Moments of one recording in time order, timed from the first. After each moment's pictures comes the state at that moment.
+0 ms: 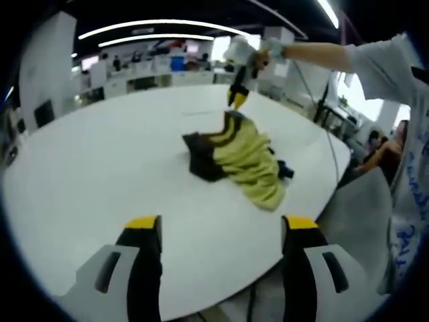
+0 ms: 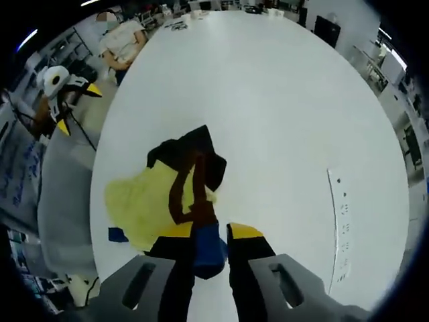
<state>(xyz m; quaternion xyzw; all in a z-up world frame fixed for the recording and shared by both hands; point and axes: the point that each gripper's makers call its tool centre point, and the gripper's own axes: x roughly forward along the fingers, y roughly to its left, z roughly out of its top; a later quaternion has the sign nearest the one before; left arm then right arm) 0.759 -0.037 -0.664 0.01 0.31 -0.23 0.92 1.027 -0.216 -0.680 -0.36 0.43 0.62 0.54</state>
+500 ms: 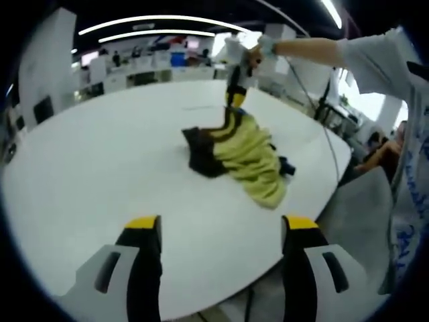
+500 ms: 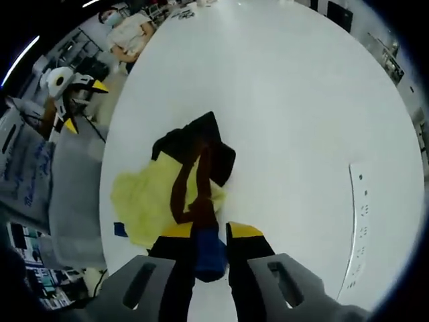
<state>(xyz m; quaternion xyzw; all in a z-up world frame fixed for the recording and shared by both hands) 0.762 -0.039 -0.673 0.01 0.33 -0.23 0.92 1.024 -0.214 -0.700 -0.35 0.48 0.64 0.49</state>
